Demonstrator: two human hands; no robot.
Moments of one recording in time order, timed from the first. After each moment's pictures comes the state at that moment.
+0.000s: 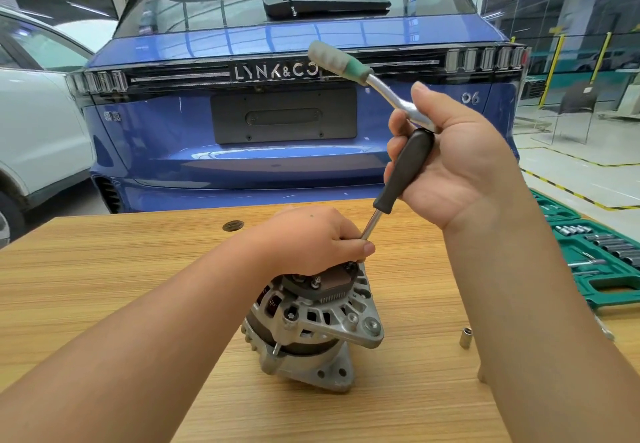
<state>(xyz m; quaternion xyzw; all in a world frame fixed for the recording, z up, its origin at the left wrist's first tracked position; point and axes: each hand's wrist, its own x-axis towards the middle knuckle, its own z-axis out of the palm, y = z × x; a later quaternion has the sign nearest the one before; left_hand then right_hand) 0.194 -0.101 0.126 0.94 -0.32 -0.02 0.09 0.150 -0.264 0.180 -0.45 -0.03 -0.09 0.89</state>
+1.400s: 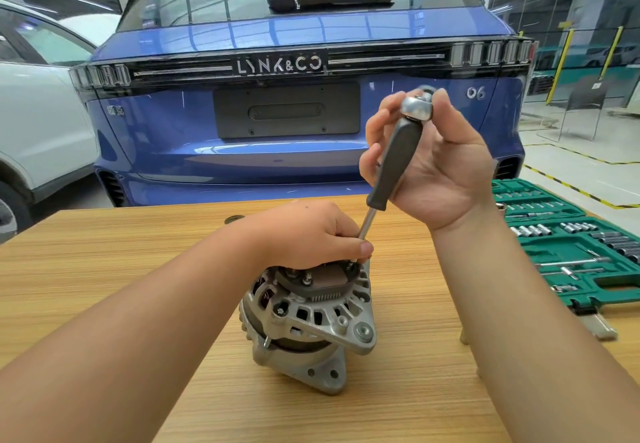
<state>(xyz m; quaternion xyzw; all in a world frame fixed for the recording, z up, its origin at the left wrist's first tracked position) 0.192 -0.094 0.130 0.94 -0.33 -0.05 0.10 0.170 -0.276 0.152 -0.23 -0.29 0.15 0.92</state>
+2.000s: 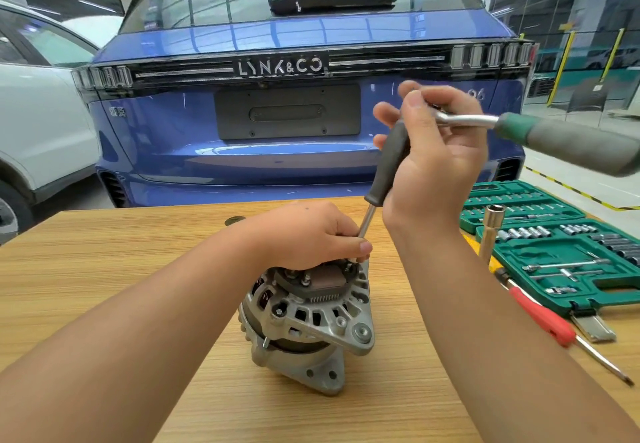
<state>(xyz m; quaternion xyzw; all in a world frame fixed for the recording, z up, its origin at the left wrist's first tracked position) 0.192 -0.095 0.129 0.94 -0.33 -0.05 0.11 0.167 -0.231 0.144 -0.40 -0.17 -0.46 0.77</state>
